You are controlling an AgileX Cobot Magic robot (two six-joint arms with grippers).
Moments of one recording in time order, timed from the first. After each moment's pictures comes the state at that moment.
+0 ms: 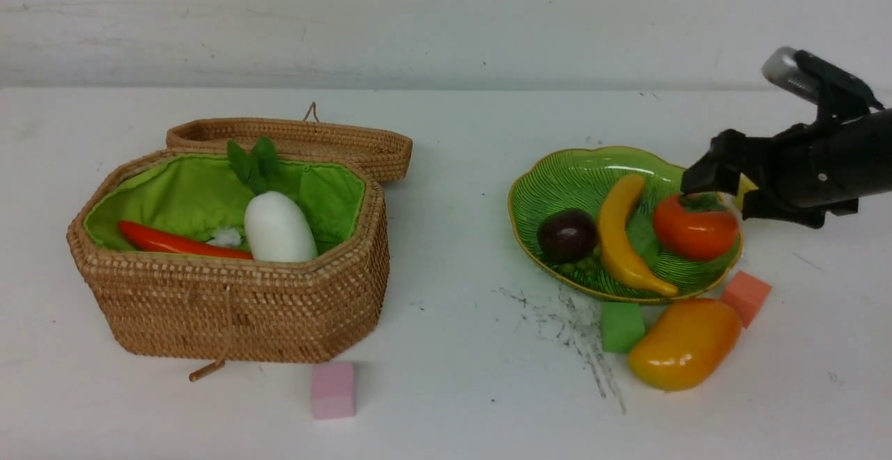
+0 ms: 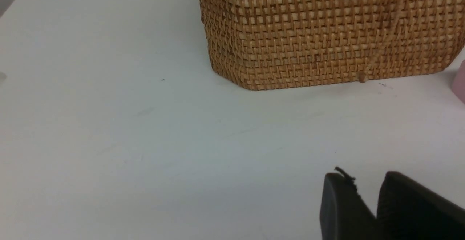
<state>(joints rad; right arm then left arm) -0.05 1.73 -1.24 0.80 0.54 -0.44 -0.16 -0.01 0.03 0.28 0.40 -0.19</state>
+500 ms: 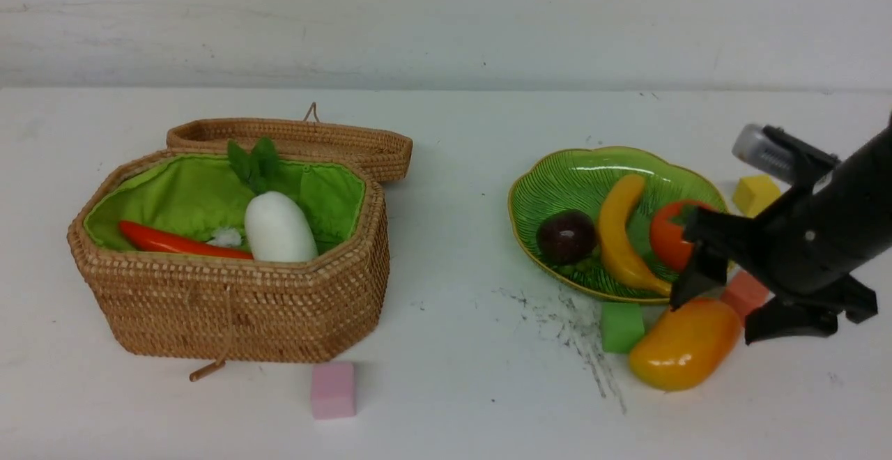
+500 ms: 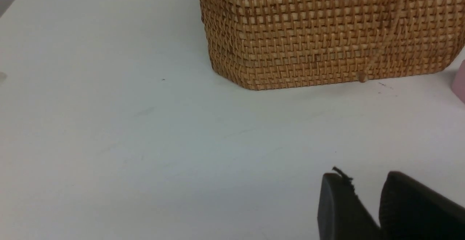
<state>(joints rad) 0.16 1.60 -1.11 0.33 0.82 0.34 -0.16 -0.01 0.03 0.28 0.40 -0.19</state>
